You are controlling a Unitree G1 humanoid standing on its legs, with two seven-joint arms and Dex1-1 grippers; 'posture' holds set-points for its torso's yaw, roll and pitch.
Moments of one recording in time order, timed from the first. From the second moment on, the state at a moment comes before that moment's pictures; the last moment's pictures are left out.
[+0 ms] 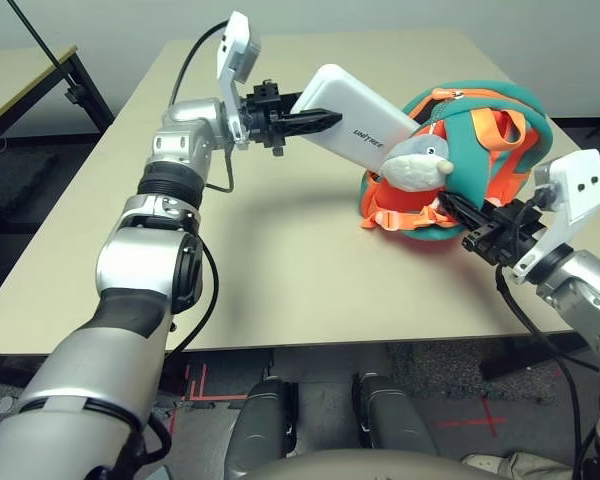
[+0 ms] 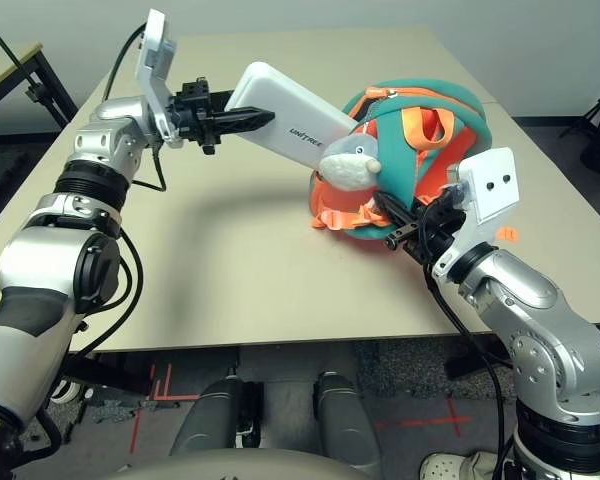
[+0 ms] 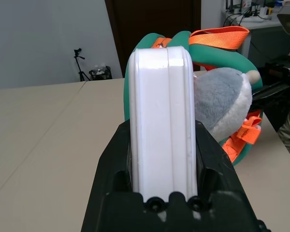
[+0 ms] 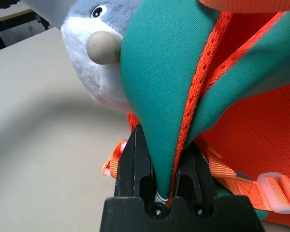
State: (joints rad) left arm -1.30 0.30 0.04 1.10 -0.24 0.01 -1.37; right arm -0.11 -0.52 -0.30 -0.66 0.68 0.83 0.32
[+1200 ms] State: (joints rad) left arm -1.27 0.24 0.12 1.04 -0.24 -0.02 -1.13; right arm -0.15 -0.54 -0.27 -0.62 0.66 0.81 0.34
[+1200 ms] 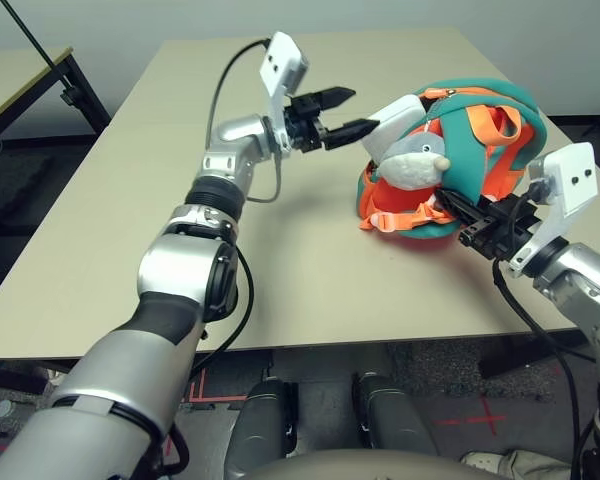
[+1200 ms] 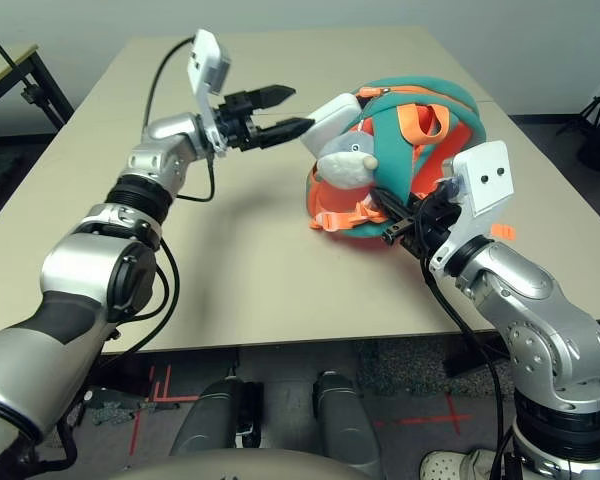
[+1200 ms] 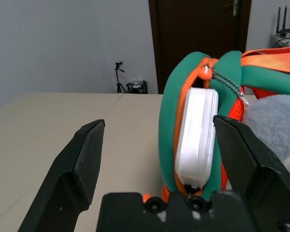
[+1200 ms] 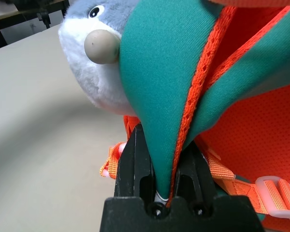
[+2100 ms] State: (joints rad) left arm -1.19 0.16 0.05 0.92 -0.25 0.02 -1.16; right arm -0.16 -0.54 -0.25 -0.60 0.65 0.80 0.35
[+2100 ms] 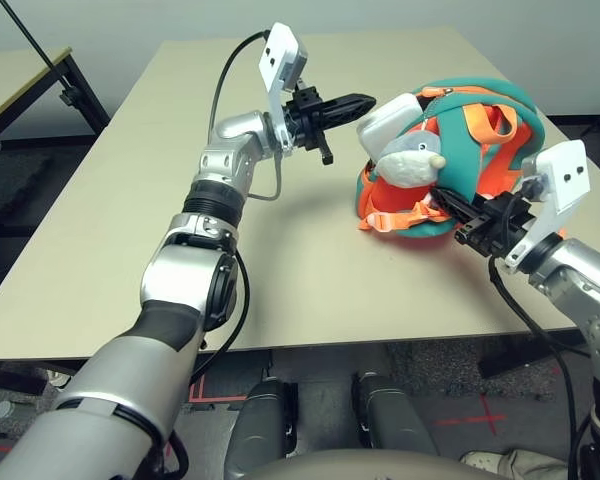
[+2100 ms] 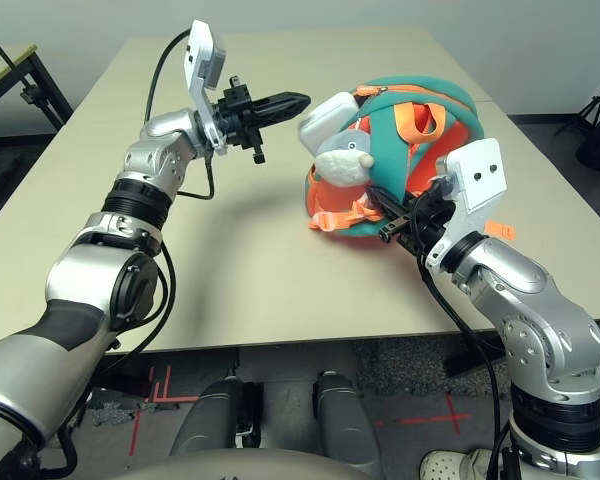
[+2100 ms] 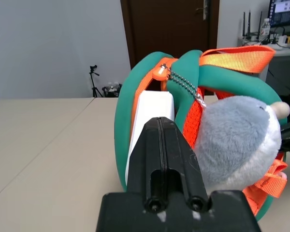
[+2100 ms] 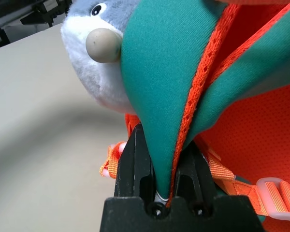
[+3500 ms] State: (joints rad) left arm -1.11 0.14 0.02 0.82 -0.24 0.10 -1.19; right arm -0.17 -0.54 -0.24 -0.60 0.64 0.80 0.35
